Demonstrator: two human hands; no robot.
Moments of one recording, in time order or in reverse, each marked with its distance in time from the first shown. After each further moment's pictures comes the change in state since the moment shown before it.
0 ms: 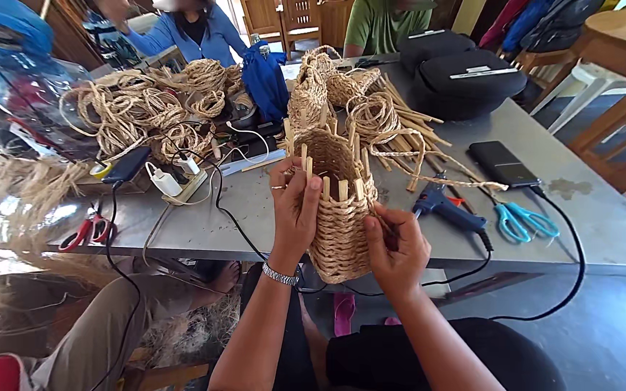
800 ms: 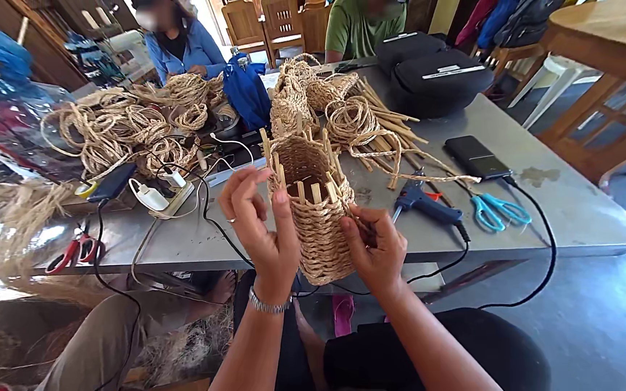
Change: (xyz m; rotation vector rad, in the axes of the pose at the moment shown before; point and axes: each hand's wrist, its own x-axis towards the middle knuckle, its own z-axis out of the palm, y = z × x) left_hand -0.005 0.043 -0.007 0.182 0.210 0.153; right_hand 0.000 0.004 -0.001 0.045 0.006 0.013
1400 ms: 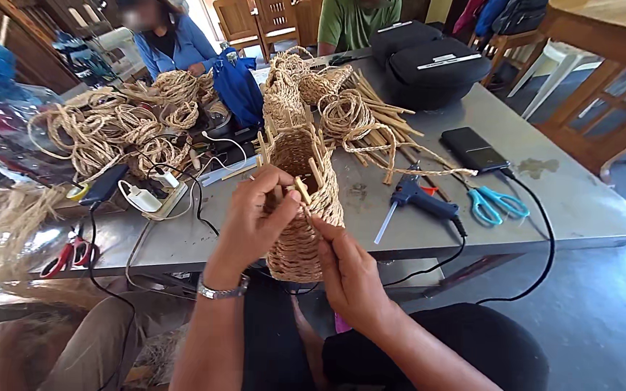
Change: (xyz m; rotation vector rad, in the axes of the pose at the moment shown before) left_hand 0.047 -0.012 -0.025 -0.104 -0.667 -0.034; right_hand -0.010 -0.054 0.001 -0.044 -0.312 0.107
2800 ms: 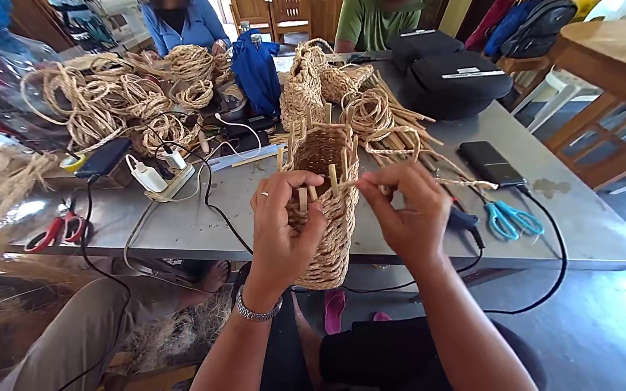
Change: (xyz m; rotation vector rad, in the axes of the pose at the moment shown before) left_hand -0.035 0.007 0.027 -0.027 0.350 -0.102; right_hand 0.077 0.035 -0.033 -0.140 0.093 -0.263
